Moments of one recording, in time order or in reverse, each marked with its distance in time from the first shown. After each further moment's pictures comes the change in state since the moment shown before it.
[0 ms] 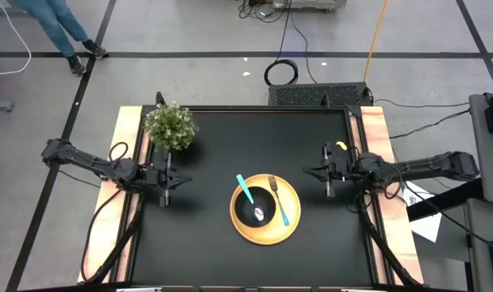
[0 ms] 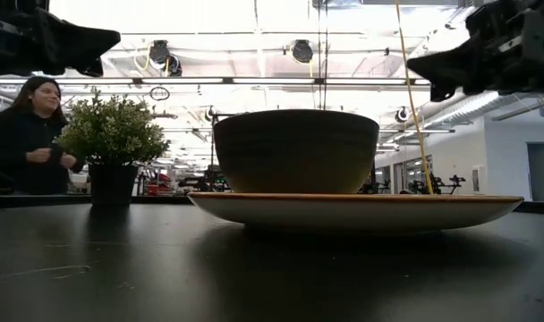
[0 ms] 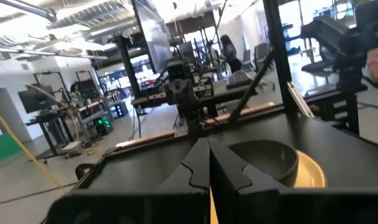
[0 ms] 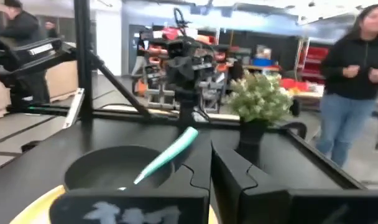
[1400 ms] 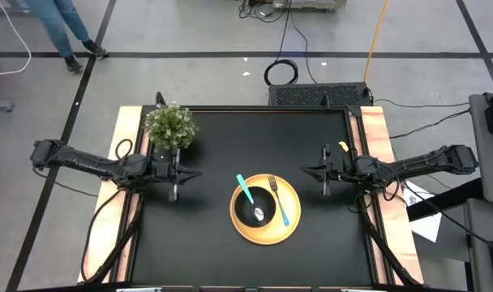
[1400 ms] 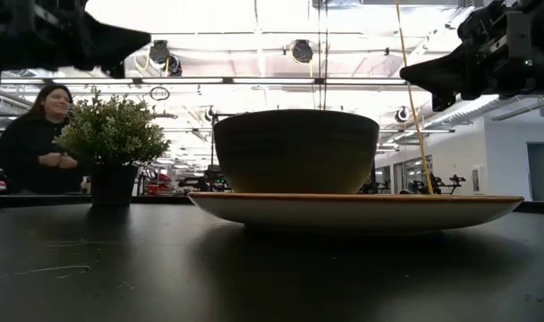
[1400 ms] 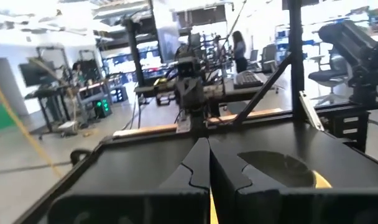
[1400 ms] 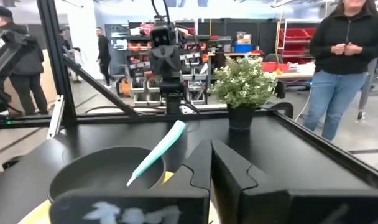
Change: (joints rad) left arm 0.159 0.297 0.086 0.192 0.118 -0.136; right arm 0.070 0.103 0.000 0.073 0.161 0.099
